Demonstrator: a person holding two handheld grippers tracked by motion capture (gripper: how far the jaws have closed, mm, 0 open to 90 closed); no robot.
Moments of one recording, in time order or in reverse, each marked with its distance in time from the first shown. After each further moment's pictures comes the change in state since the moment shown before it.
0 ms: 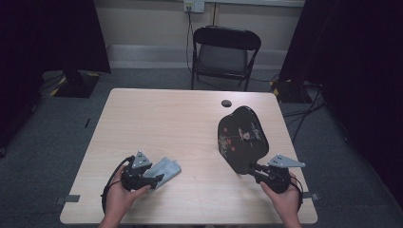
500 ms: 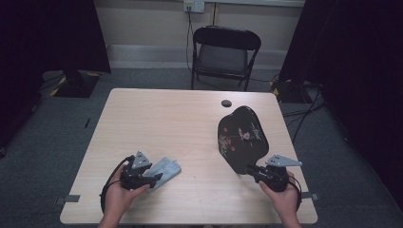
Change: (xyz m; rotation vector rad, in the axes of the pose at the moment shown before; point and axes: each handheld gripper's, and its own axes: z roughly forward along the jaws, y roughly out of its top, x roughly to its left) left arm 0.001 -0.001 -0.001 0.011 0.014 0.024; right arm -0.001 -0.001 0.006 0.036 -0.006 0.022
